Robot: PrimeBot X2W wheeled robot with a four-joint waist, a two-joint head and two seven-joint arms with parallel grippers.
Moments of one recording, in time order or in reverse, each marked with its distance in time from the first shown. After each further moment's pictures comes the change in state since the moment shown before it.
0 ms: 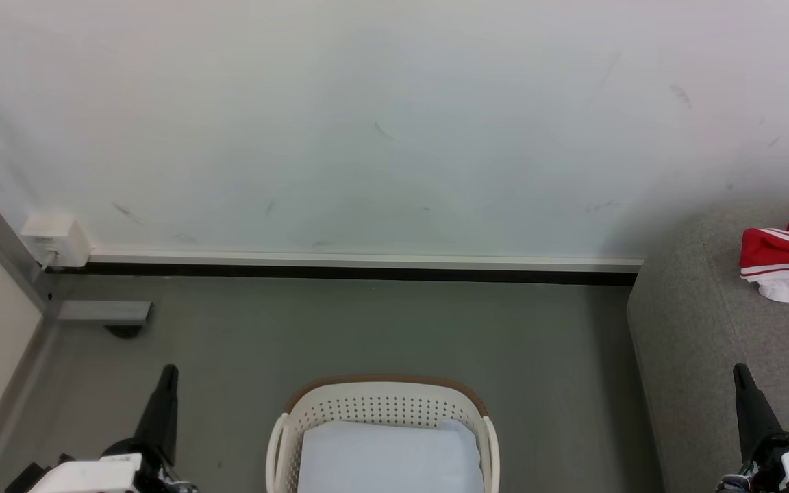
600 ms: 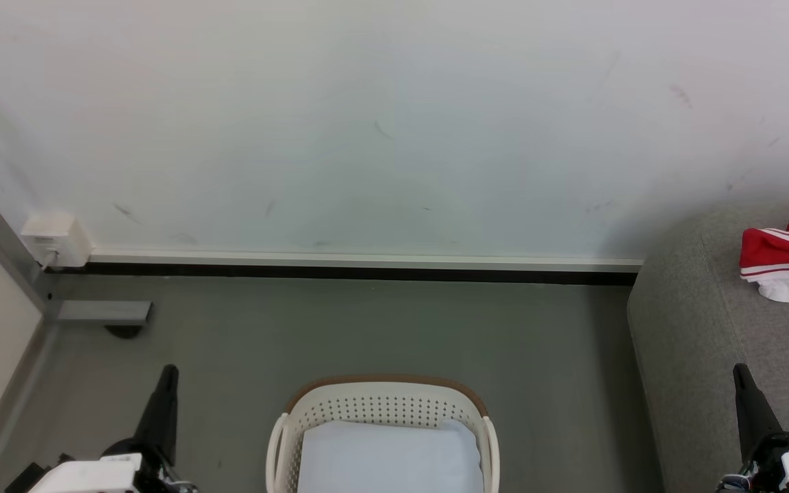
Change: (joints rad) left arm 0.000 0.000 0.000 0.000 0.000 0.000 0.000; right arm 0.000 0.000 0.000 0.000 0.000 0.000 0.000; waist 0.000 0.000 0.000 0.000
